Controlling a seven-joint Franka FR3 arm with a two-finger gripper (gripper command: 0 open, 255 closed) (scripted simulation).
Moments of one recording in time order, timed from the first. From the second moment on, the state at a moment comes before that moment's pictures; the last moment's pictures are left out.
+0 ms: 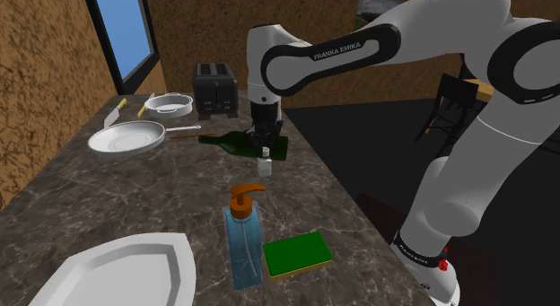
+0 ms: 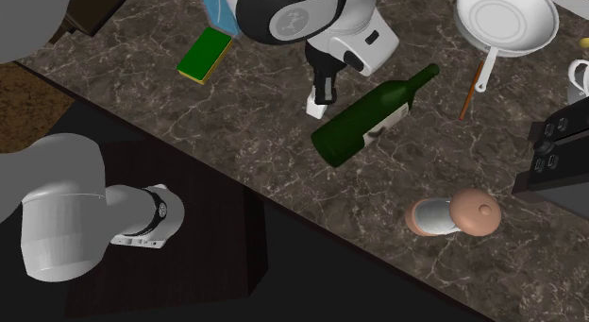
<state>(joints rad) 0.13 -0.15 0.21 -2.08 0.05 1.92 0.38</state>
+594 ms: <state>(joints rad) 0.13 -0.16 0.20 -2.01 0.05 1.84 0.38</state>
